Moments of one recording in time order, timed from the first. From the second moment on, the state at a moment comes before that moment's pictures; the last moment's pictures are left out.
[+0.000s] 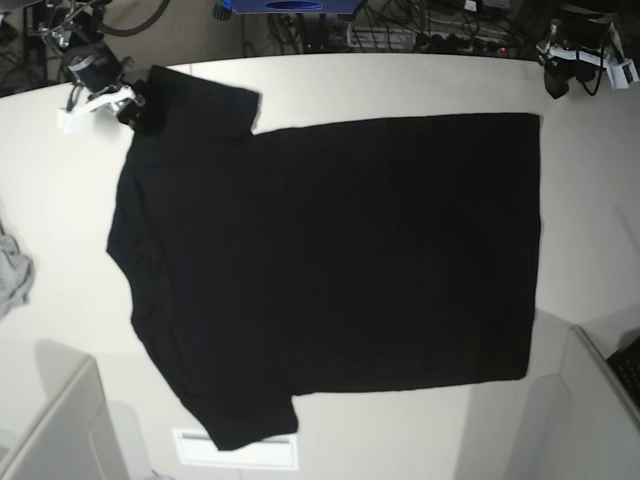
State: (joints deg) left arm 46.8 -9.5 -43.5 101.2 -48.2 -18.4 34.2; right arm -28.1 4.1 35.5 86.6 50.9 26.4 -47.4
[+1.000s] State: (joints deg) left arm 31.3 -9.2 -38.8 88.0 -49.8 -20.8 36.5; right arm -27.5 3.9 35.4 86.1 49.9 26.3 -49.7
